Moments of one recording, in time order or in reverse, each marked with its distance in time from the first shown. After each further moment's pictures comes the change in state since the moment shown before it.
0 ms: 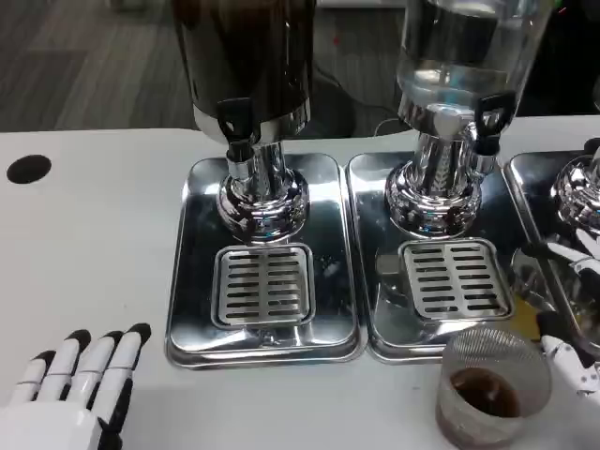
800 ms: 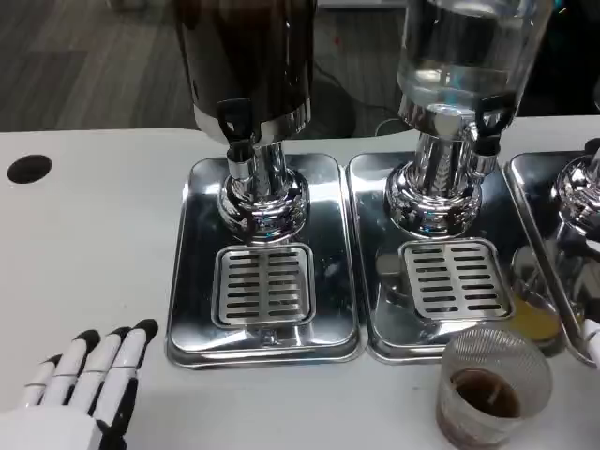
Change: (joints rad) left arm 0.030 -0.013 -0.001 0.000 -0.066 -0.064 0.046; right arm 0.009 -0.006 -0.025 -0.001 0.051 0.106 -0.003
